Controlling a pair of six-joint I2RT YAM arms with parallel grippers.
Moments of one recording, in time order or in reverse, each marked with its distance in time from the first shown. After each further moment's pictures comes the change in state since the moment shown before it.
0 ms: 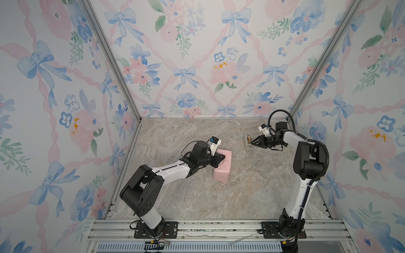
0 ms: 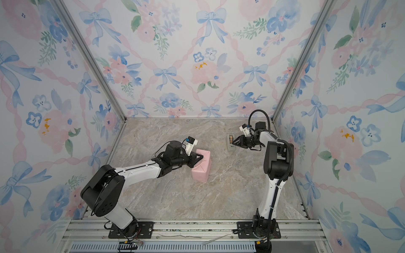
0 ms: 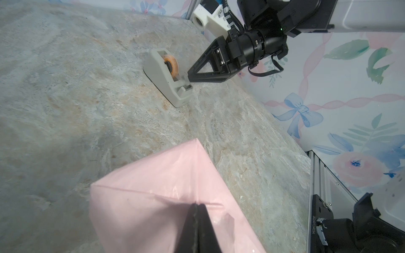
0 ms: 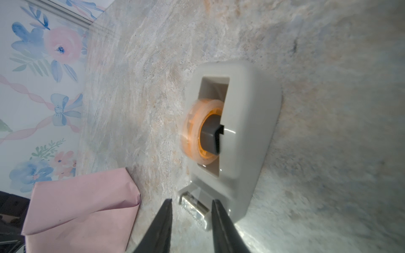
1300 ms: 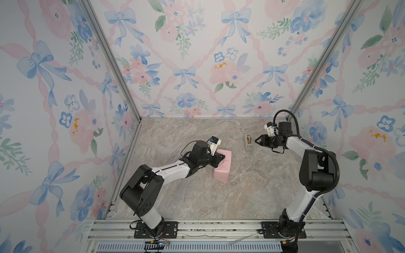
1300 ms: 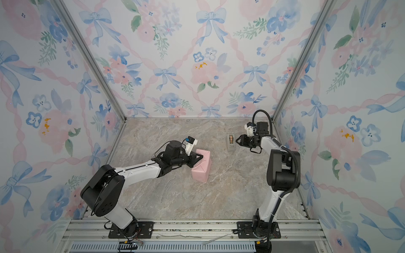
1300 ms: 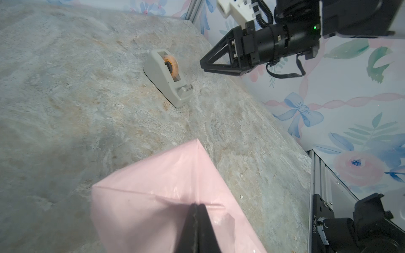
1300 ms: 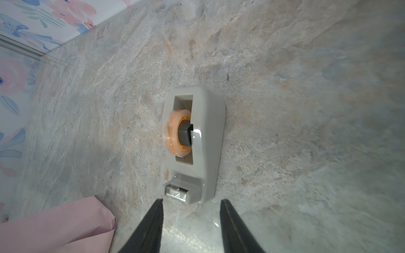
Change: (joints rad) left arm 0.002 0.000 0.000 0.000 0.004 0.004; right arm 0.026 -0.199 -0.205 0.242 0.276 0.147
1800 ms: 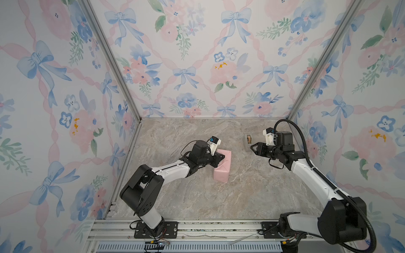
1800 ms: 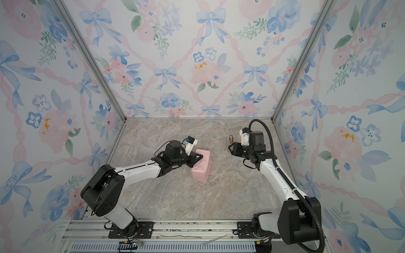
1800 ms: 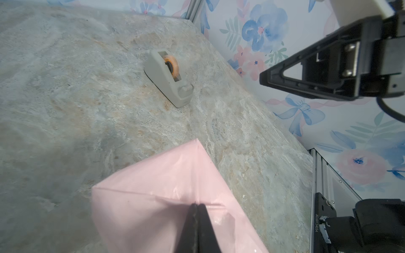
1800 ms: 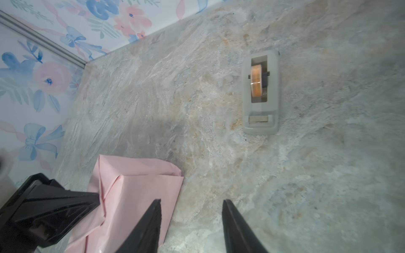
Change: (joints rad) left arm 0.008 0.002 0.003 -0.007 0.001 0.019; right arm 0.197 -0.599 -0.375 0.007 0.190 0.241
